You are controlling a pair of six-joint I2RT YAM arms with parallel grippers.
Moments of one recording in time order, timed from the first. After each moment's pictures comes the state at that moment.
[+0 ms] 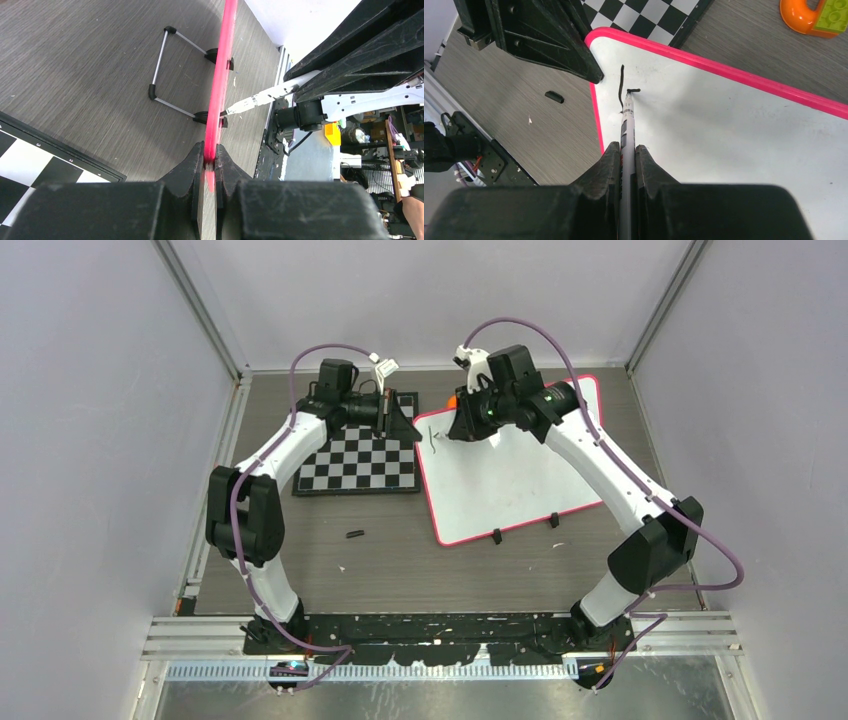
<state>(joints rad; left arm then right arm) -0.29 1.79 1.45 -0.28 1.07 -0.23 0.52 1.62 1.67 -0.77 -0.29 0.12</state>
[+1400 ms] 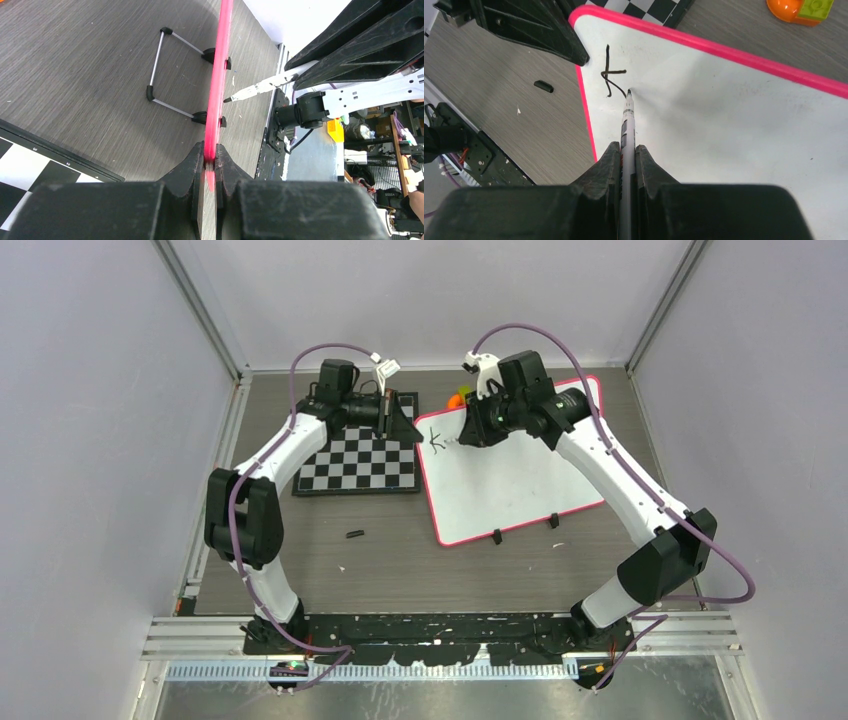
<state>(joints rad) -0.30 1.78 1.44 -0.28 1.07 -0.21 0.50 1.55 1.59 -0.79 -0.29 0.08</state>
